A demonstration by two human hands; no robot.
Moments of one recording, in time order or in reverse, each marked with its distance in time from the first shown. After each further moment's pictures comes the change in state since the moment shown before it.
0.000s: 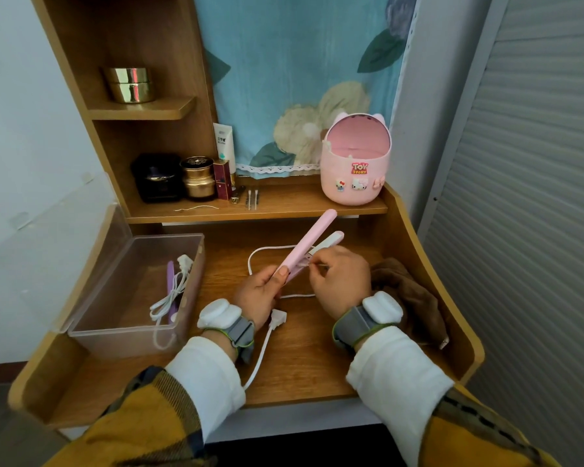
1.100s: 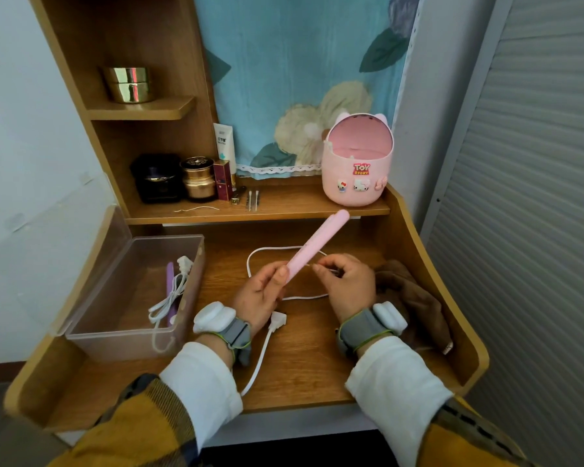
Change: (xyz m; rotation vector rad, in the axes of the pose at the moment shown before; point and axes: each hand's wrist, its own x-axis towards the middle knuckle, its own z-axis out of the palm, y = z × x) left_hand -0.003 0.003 -0.003 -0.033 -0.033 0.054; right_hand -0.001 0.016 0.019 0.560 0.118 0.208
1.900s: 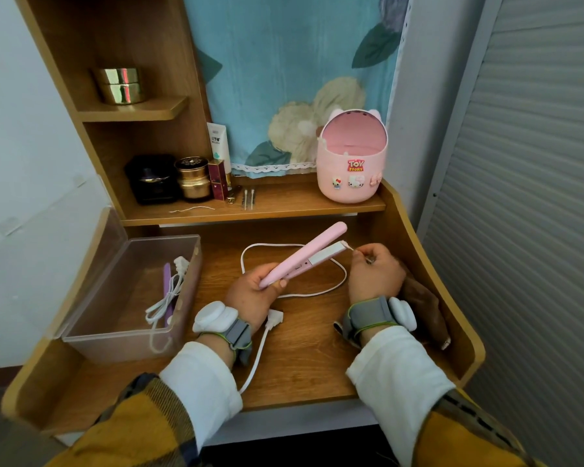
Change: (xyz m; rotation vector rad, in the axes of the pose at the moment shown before) left_hand 0.002 -0.002 0.001 0.089 0.080 -0.028; right_hand 0.013 0.005 -0.020 -0.104 0.370 0.312
